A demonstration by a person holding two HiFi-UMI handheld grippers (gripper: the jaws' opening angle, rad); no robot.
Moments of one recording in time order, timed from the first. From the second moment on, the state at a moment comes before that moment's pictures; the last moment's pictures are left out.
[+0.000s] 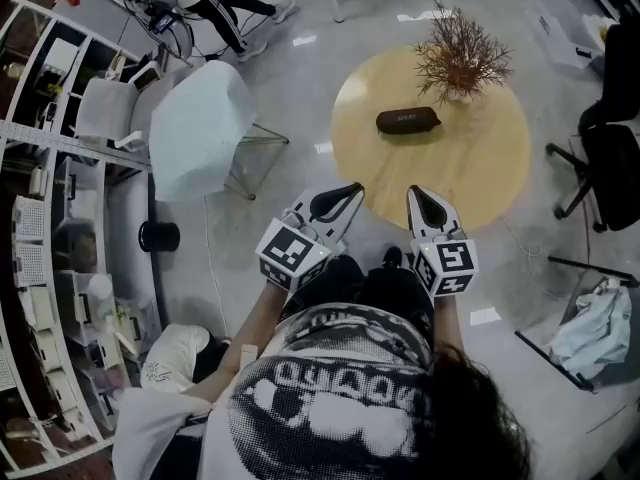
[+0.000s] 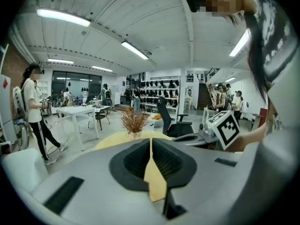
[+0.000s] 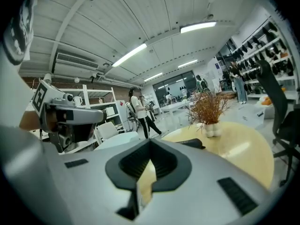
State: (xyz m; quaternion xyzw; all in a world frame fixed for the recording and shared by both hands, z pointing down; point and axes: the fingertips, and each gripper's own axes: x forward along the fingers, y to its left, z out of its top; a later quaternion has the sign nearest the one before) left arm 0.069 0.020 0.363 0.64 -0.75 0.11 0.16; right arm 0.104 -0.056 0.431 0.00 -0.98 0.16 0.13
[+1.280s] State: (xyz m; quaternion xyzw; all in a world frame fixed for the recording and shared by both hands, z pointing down) left arm -0.033 -0.042 0.393 0.70 -0.69 0.12 0.17; right arm 0.024 -0.128 0.456 0.10 -0.97 0.18 0.15
